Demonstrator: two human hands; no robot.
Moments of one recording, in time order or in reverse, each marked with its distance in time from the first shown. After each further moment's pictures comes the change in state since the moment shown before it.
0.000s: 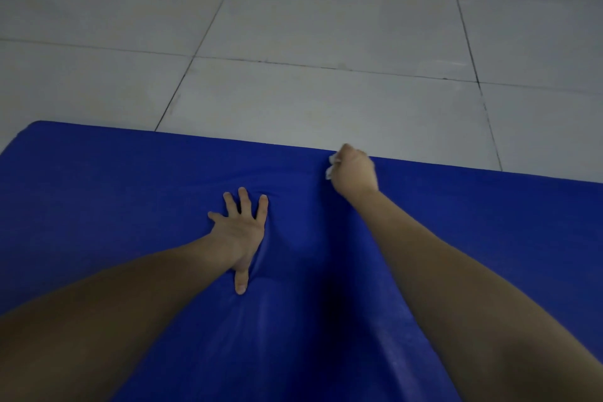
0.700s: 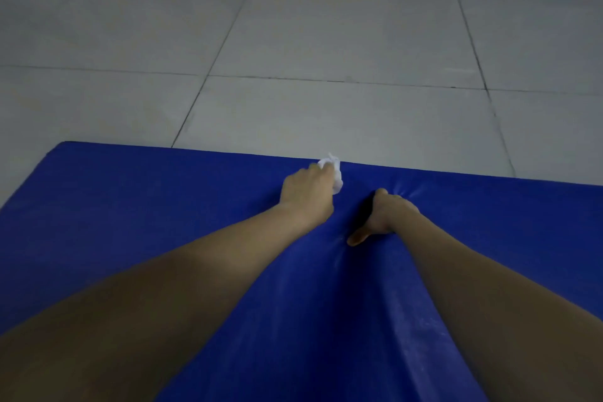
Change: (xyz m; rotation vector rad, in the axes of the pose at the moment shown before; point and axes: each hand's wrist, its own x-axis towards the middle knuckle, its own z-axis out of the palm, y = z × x) left_hand 0.011 0.055 -0.090 -0.331 0.645 0.160; right_hand -0.036 0.035 -0.035 -0.428 -0.526 0.277
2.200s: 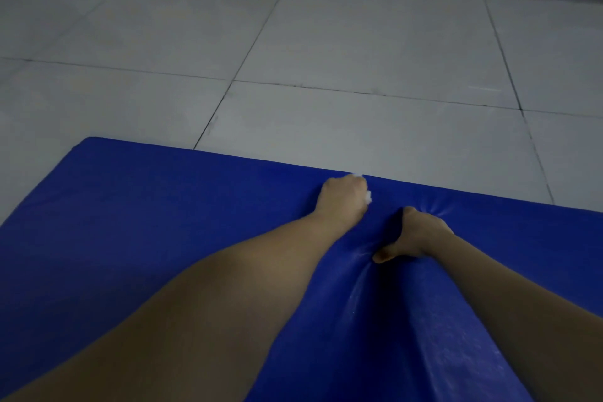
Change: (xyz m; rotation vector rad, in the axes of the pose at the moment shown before) left_hand 0.047 -0.005 0.047 -0.191 0.154 0.035; right_hand 0.003 0.005 0.004 -0.040 0.099 -0.110
